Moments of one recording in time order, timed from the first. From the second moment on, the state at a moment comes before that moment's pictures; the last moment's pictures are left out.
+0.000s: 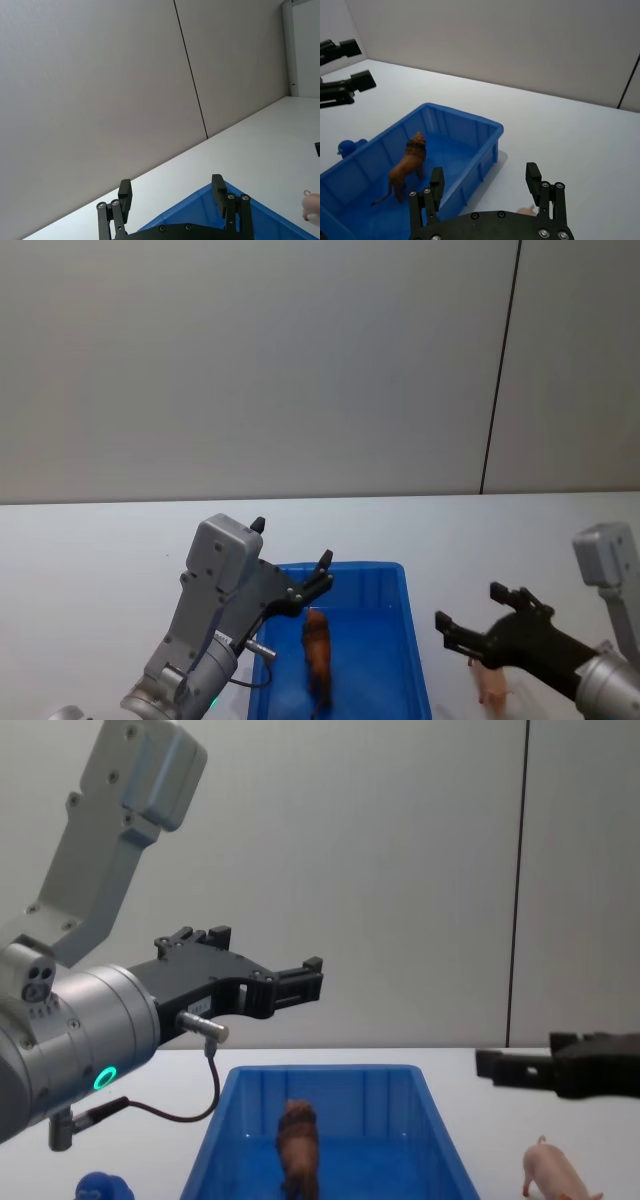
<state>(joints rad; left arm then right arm) -0.24 0.38 0.45 -1.63 -0.20 0.01 -0.01 0.12 0.34 -0.25 -1.65 0.35 0.29 0.34</state>
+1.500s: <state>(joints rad) -0.24 0.38 0.45 -1.63 -0.20 0.01 -0.01 0.07 0.34 -0.25 -1.55 0.41 0.39 0.22</state>
